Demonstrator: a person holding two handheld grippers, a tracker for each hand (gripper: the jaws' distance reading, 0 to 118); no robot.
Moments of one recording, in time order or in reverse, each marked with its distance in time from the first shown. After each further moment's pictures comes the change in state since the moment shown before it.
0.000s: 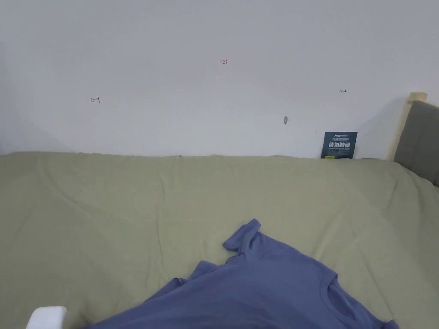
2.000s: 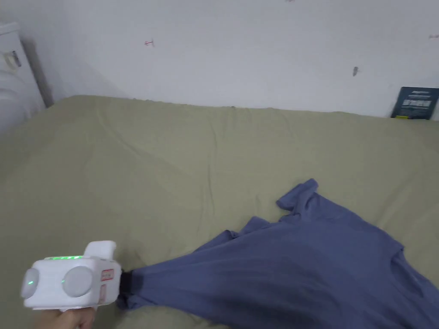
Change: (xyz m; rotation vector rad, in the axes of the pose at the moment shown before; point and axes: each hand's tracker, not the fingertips) left arm -0.031 0.012 -0.026 -0.054 -0.119 0.111; right arm -0.079 -0.011 0.069 0.343 -0.006 0.045
